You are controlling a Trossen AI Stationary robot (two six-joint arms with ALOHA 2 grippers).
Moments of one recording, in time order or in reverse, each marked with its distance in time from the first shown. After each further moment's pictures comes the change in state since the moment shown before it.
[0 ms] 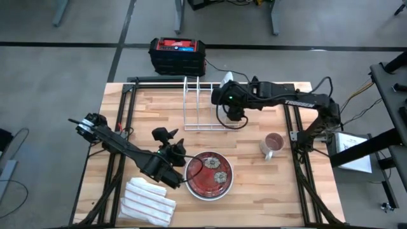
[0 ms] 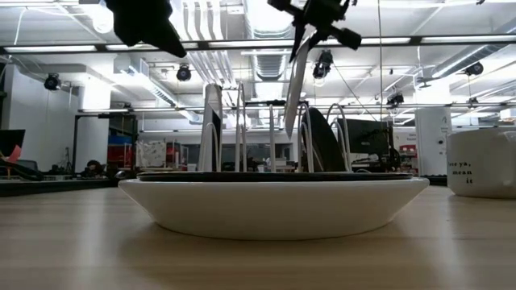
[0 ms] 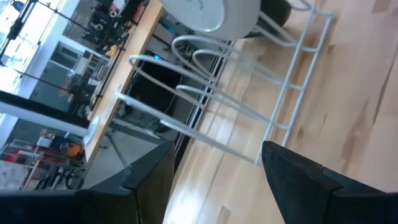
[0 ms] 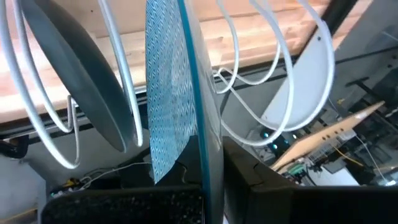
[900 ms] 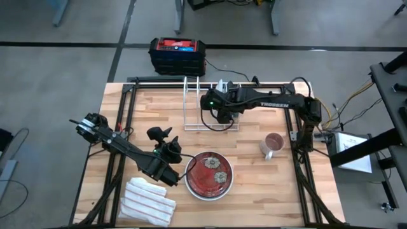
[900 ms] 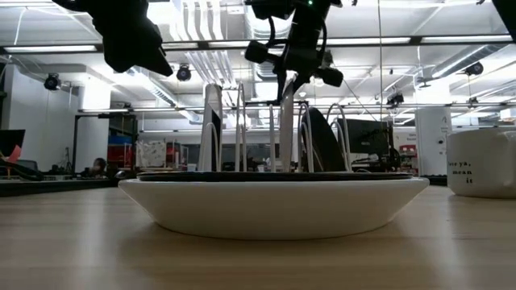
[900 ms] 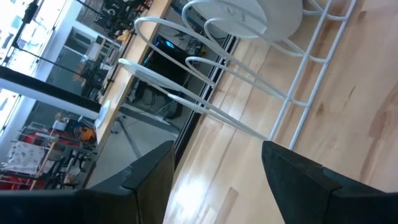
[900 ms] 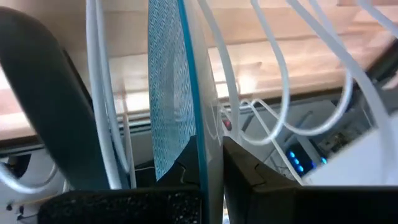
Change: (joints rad) left arm 0.002 -0.001 -0.109 -0.082 0.003 -0.183; right arm -0.030 0.211 -0.001 0.063 0.010 -0.025
